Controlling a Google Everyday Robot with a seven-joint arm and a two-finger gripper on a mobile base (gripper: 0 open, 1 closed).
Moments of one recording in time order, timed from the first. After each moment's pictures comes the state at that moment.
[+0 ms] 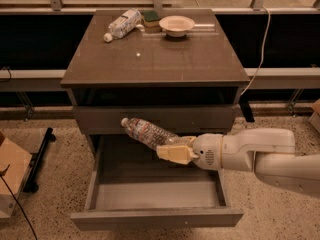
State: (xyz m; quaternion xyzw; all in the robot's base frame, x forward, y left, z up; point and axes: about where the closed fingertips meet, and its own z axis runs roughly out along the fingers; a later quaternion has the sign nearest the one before) arm 0.480 -0.025 0.746 -0.28 0.76 0.46 0.37
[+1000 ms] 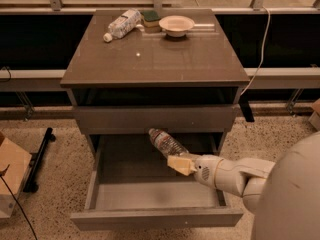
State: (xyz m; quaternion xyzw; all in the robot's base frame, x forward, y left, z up) arm 0.506 -0.066 0.647 -0.11 0.82 0.39 0.39
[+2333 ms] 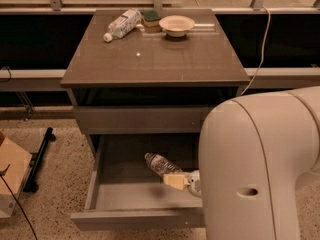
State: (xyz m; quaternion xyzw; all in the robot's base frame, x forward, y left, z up) arm 0.504 -0.054 0.532 -0.11 0.85 0.42 0.31
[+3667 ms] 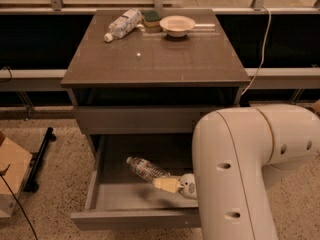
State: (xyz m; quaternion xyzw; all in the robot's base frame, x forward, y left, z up) arm 0.505 -0.013 0.498 -0.14 0.78 0.55 0.28
